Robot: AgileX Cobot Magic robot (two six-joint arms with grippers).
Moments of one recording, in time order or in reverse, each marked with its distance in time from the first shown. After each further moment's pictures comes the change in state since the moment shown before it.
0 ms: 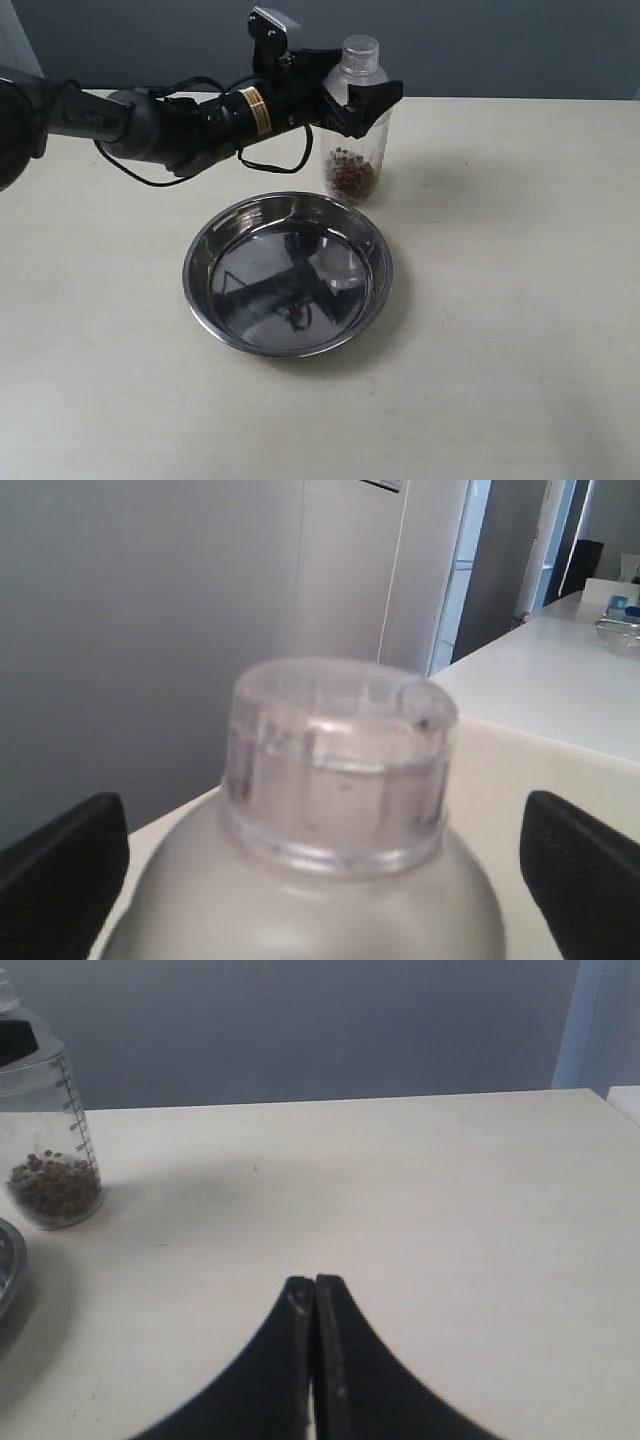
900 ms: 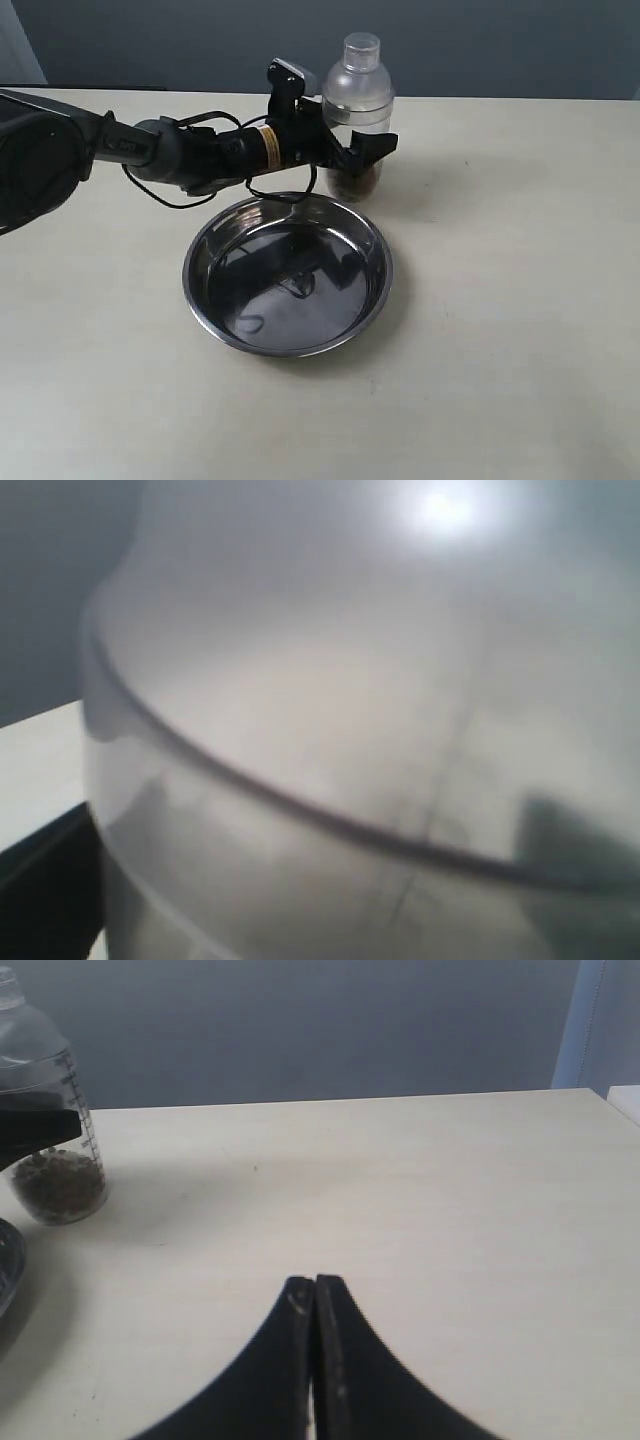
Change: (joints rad) left arm 0.000 0.137 -0.098 0.097 0.114 -0.100; right arm 0.000 0.000 0.000 0.000 0.000 0.000
